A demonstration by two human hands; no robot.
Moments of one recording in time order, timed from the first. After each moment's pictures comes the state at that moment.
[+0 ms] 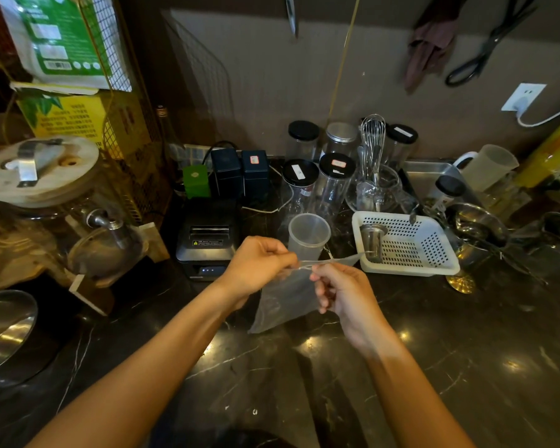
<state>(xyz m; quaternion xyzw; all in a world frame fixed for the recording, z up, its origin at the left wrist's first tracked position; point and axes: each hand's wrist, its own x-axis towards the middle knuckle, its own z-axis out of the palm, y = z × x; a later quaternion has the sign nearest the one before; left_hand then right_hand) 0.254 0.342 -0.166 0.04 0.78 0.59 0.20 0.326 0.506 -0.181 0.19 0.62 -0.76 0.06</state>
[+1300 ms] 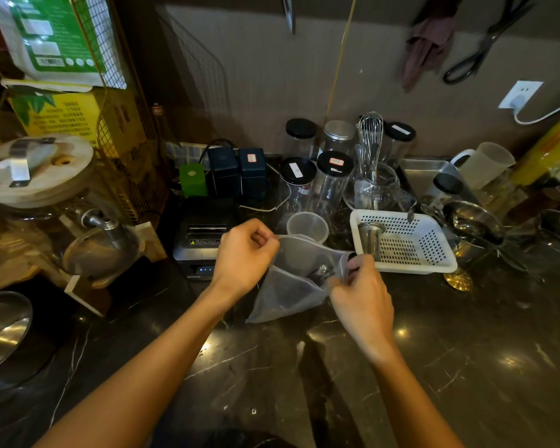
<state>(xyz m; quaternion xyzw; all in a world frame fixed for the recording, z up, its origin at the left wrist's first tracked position) 0.242 0.329 -0.181 0.09 0.85 0.52 -0.01 0.339 0.511 -0.174 0.26 0.88 -0.40 -0.05</state>
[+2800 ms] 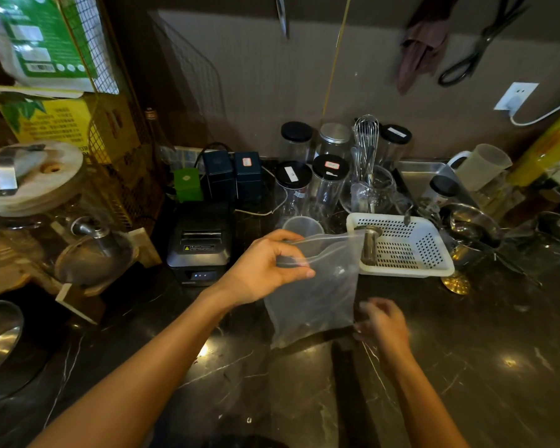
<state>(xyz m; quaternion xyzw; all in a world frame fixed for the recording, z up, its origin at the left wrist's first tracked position) 0.239 0.349 -0.173 0.28 0.81 0.49 0.15 0.344 0.590 -0.270 0.42 0.65 -0.63 0.01</state>
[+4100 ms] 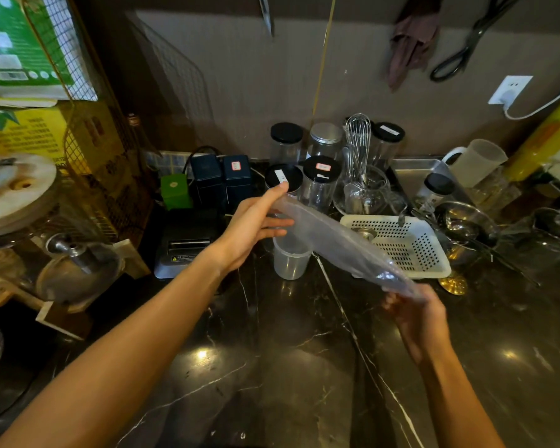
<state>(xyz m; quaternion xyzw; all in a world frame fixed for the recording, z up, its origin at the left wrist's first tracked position) 0.173 0.377 -0.145 0.07 0.66 0.71 0.22 0.341 0.648 -0.250 0.27 0.53 -0.80 -0.11</state>
